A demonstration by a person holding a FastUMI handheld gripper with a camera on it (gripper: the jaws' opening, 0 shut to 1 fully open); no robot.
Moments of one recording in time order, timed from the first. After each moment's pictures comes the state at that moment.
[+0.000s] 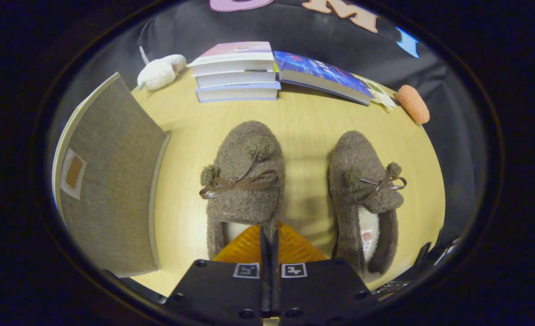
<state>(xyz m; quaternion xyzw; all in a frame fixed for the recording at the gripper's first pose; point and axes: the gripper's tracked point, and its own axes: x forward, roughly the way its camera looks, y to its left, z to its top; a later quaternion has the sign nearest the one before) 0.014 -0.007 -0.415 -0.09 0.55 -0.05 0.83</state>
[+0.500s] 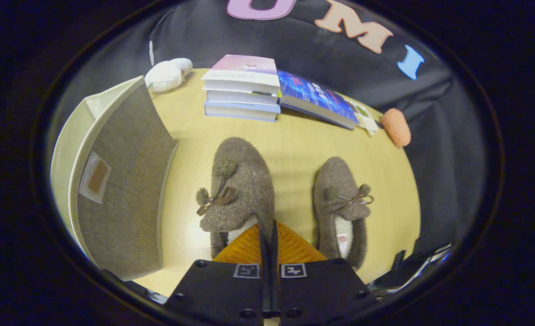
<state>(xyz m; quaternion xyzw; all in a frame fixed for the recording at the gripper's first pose) 0.019 0.005 -0.352 -0.20 0.51 -0.09 0.83</state>
